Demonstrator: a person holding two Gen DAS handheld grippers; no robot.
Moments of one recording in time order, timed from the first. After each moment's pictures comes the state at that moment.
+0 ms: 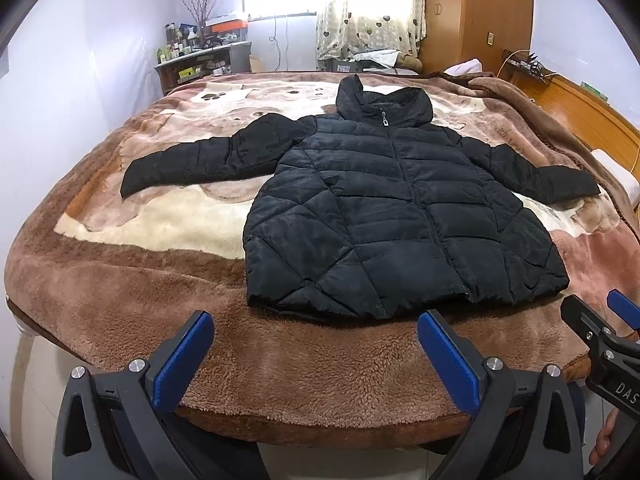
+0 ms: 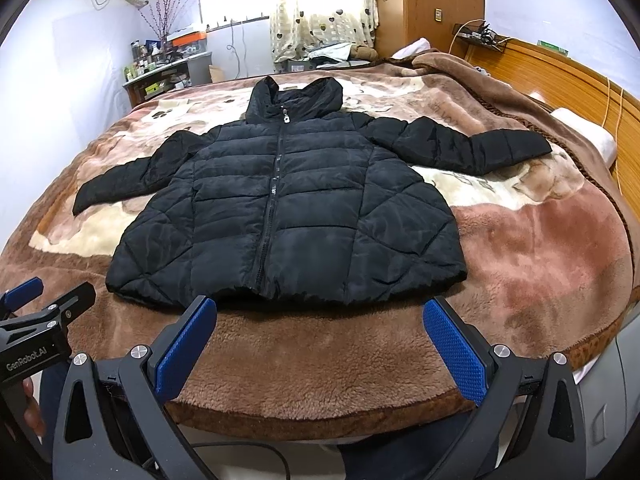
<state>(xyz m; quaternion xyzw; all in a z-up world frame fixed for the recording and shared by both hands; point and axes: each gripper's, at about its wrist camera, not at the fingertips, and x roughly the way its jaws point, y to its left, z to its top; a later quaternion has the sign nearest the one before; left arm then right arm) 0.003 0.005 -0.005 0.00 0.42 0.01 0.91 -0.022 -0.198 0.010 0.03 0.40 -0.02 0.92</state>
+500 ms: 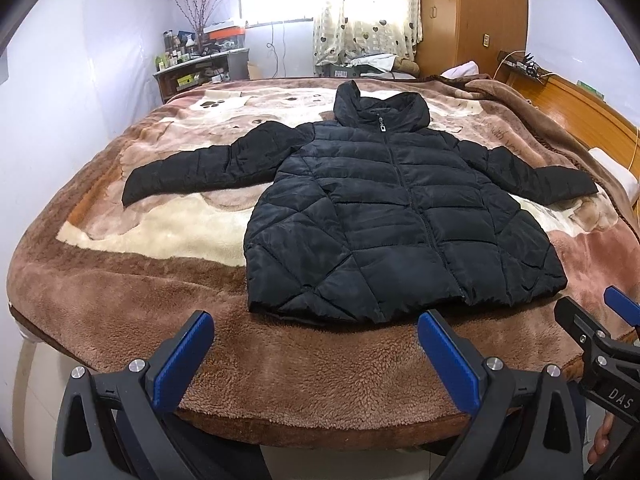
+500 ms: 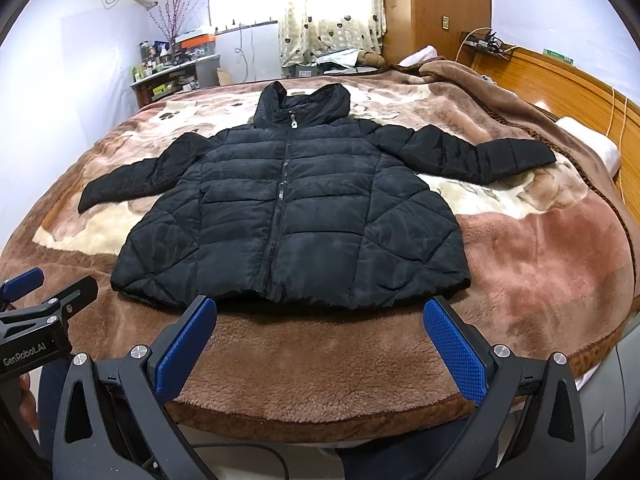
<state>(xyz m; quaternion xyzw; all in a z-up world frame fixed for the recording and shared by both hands) 0.000 0.002 0.000 0.01 0.41 0.01 0.91 -0.024 -0.195 0.013 0.02 0.39 -0.01 0.92</state>
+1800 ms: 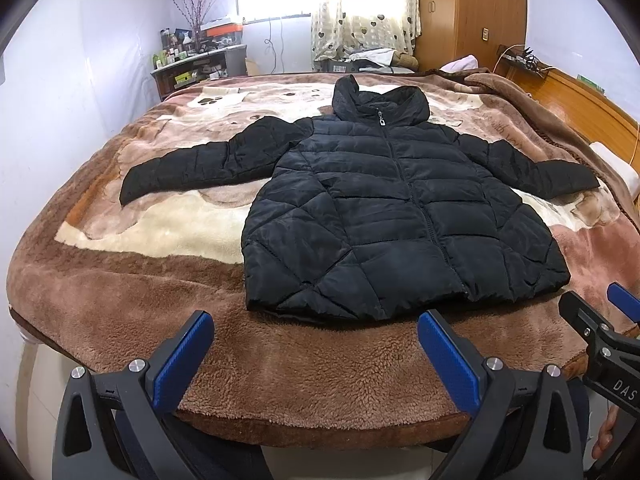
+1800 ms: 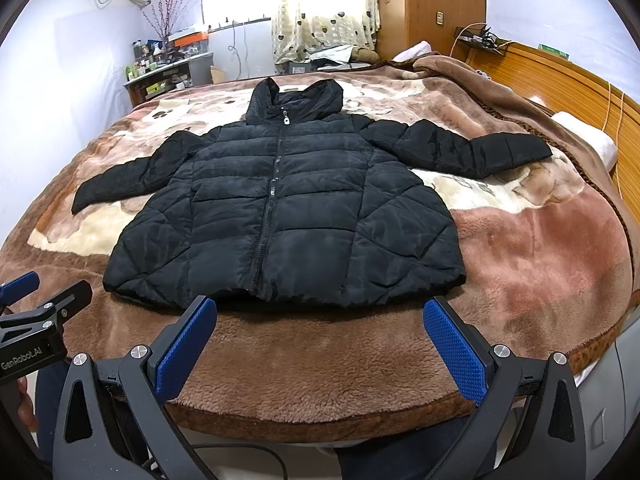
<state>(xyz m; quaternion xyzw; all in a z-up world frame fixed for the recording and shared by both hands) 0.005 0.002 -0.005 0.01 0.42 0.01 0.91 -0.022 -0.205 0.009 0.03 0.40 -0.02 0.92</state>
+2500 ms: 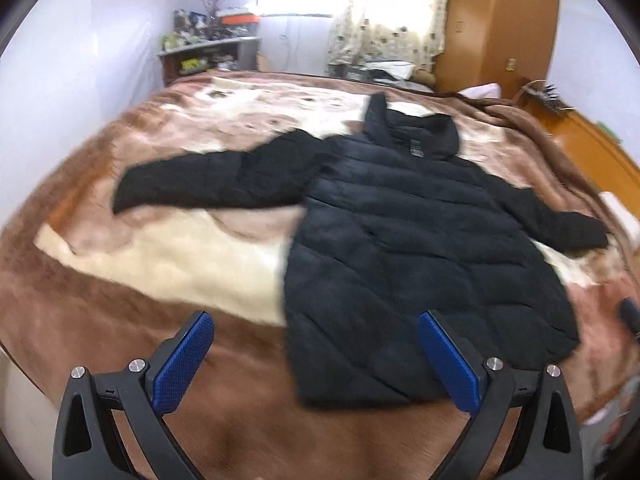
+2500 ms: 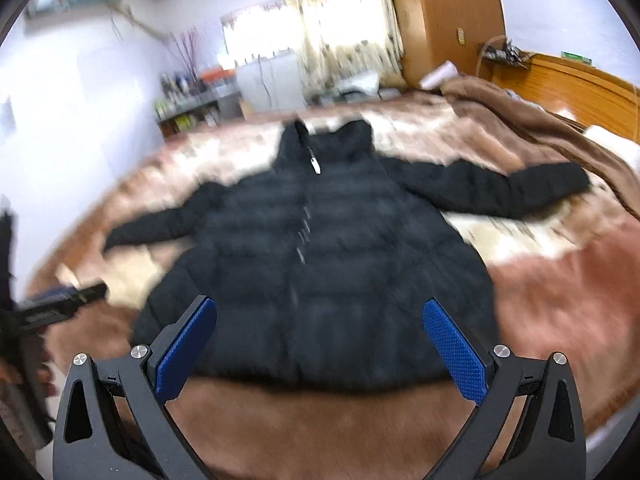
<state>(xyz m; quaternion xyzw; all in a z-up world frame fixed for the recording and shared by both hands) 0.105 0.097 0.000 -0.04 0.41 0.01 0.91 0.043 -0.221 0.040 0.07 0.32 0.05 0.94</state>
